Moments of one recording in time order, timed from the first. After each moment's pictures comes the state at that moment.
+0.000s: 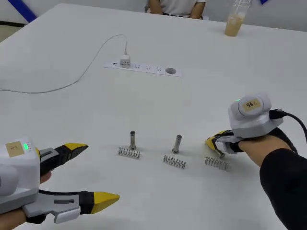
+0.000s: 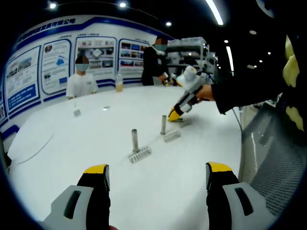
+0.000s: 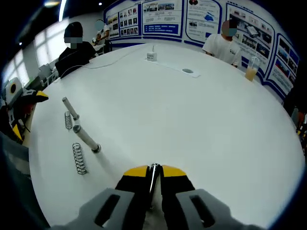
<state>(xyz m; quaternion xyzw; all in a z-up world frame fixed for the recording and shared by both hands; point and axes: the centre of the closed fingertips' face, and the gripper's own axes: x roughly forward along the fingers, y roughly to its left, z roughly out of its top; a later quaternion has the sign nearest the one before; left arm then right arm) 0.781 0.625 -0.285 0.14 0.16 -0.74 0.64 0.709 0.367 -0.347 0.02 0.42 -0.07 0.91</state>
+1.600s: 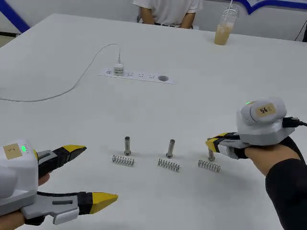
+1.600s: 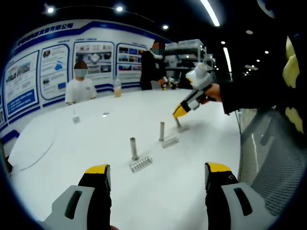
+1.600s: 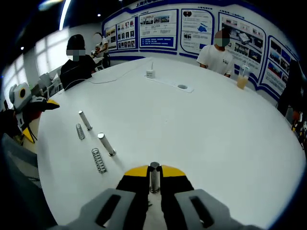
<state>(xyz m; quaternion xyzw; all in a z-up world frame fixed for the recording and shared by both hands) 0.778 0.619 -0.270 0.13 0.13 -0.74 0.64 0.687 0.382 -0.301 0.02 0.36 -0.09 0.93</state>
